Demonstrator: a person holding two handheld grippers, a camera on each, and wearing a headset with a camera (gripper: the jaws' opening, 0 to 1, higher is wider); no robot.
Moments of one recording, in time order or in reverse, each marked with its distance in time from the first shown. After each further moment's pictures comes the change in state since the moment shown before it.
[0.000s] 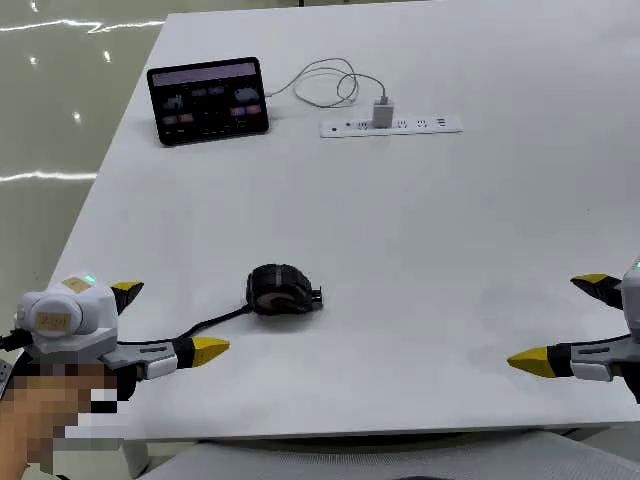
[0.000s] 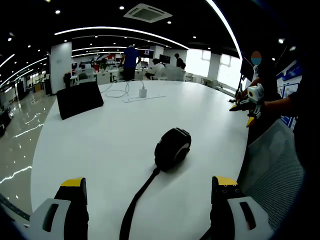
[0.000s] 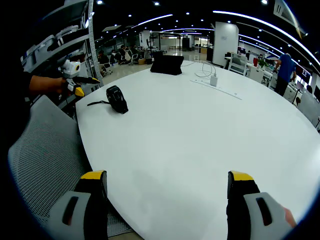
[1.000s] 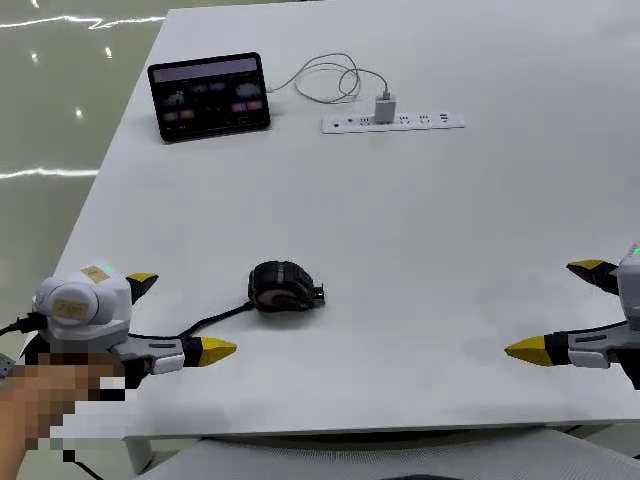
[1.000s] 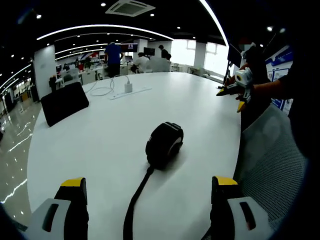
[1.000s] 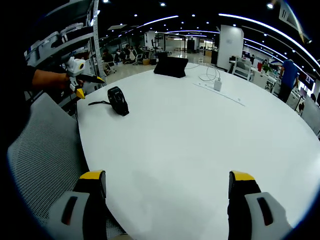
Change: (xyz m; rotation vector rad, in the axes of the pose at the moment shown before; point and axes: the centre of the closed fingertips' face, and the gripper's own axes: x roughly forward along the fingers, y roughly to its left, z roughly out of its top) left arm 0.017 -0.012 0.002 0.124 0.068 -0.089; right arm 0.012 -0.002 0.017 -0.049 -0.012 0.026
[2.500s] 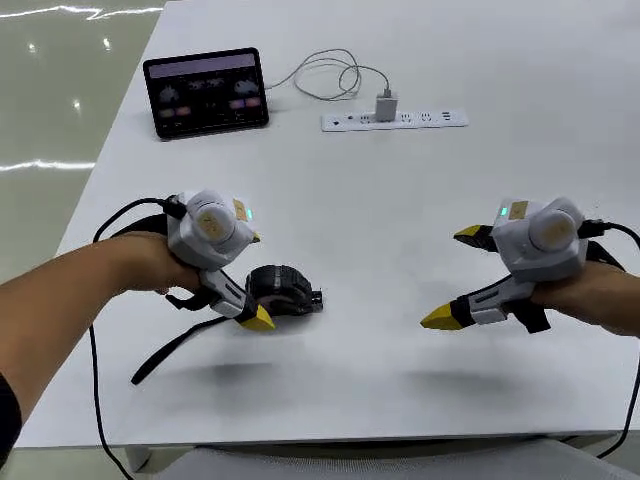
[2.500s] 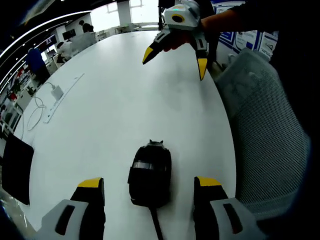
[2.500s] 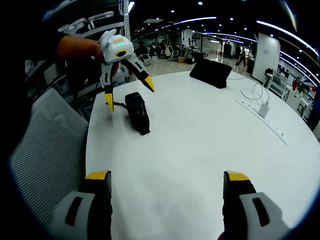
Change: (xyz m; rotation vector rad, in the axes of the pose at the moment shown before) left arm 0.089 -0.043 0.034 0.549 0.369 -0.360; right arm 0.097 0.051 0.072 -0.208 0.021 0.266
